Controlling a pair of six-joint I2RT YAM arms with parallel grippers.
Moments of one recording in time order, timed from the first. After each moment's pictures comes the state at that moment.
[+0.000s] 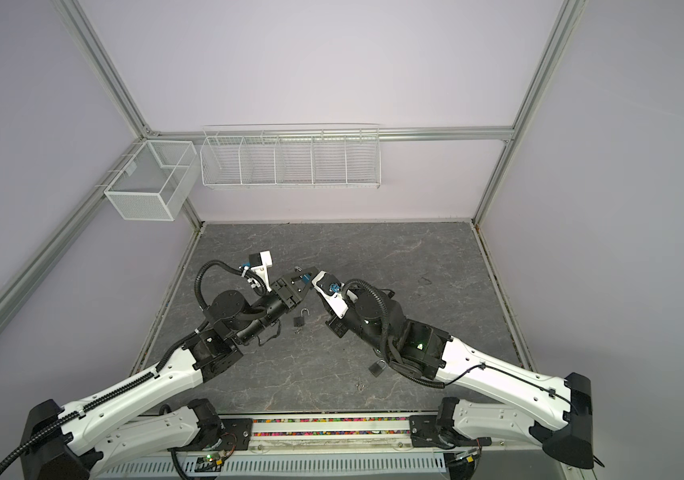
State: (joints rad) left arm -0.88 1.01 0.72 0.39 0.00 -1.10; right arm 1.12 1.08 1.00 -0.15 0.31 -0.14
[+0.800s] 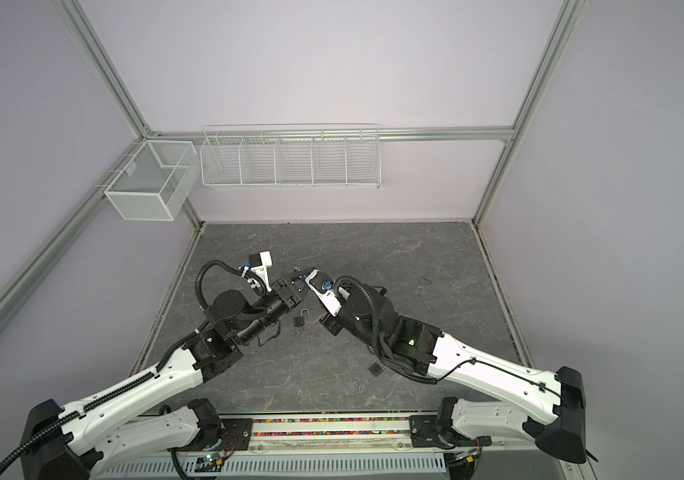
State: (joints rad) left arm -0.88 1.01 0.71 0.38 -0.01 -1.10; right arm 1.12 1.14 1.03 -0.15 0.31 -0.14
